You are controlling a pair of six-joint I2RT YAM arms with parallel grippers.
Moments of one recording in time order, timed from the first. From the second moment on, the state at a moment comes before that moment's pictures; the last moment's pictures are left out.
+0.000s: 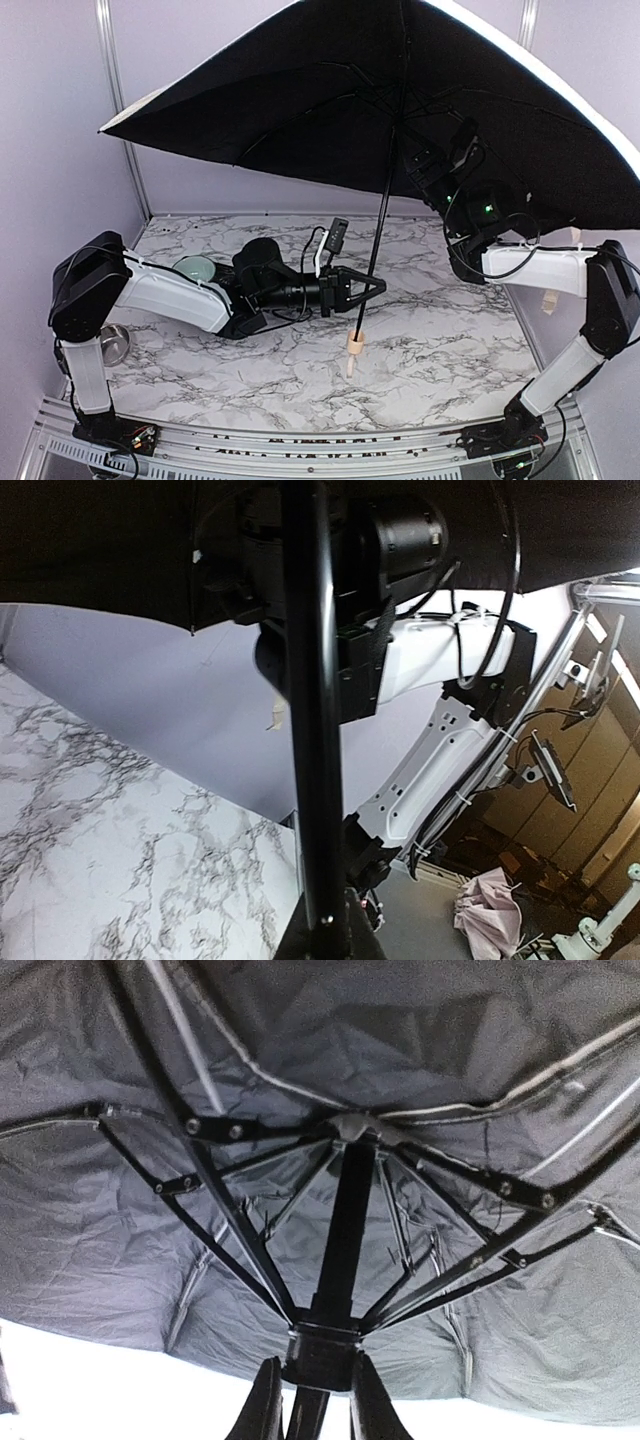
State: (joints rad) left arm -1.03 1.93 1.10 1.04 0.57 -0.69; right arm 0.54 1.54 0.99 1.35 -0.30 0.84
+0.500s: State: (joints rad) left arm -0.98 1.77 1.16 0.79 0.52 -0.45; right arm 0.55 1.54 0.95 0.89 -0.54 0.49
